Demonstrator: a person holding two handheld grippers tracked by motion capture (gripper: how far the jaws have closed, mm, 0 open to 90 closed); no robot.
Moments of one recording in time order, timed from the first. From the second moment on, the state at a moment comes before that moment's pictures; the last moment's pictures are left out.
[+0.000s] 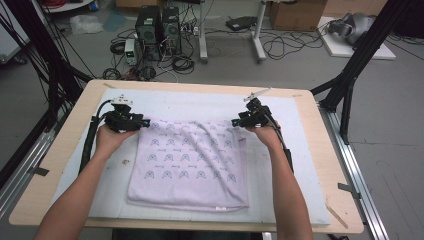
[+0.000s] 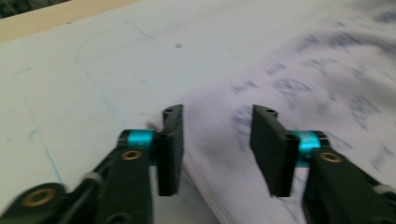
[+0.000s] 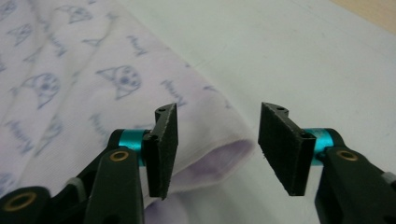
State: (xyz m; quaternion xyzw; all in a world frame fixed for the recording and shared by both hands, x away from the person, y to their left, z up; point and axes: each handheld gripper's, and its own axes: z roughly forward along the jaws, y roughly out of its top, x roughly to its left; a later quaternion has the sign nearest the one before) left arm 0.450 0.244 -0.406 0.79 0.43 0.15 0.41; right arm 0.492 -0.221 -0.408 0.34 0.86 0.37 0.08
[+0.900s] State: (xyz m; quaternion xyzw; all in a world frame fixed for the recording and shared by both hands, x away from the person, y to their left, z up) left arm 0.327 0.278 -0.421 0.83 0.34 0.09 0.43; right arm 0.348 -0.243 -0.405 0.22 0.88 0.42 0.02
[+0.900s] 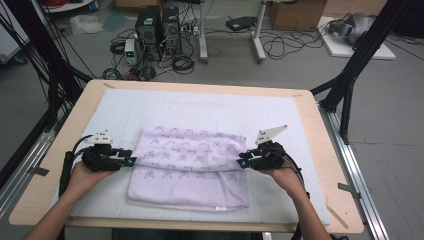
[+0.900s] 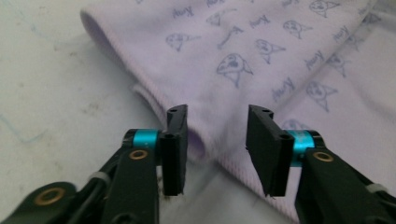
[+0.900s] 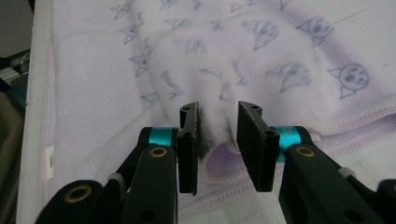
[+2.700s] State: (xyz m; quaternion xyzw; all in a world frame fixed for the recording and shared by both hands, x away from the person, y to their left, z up) left arm 0.366 0.249 -0.411 0.80 0.36 0.18 0.44; right arm 0.398 -0.231 -0.392 0.27 0.86 0.42 0.11
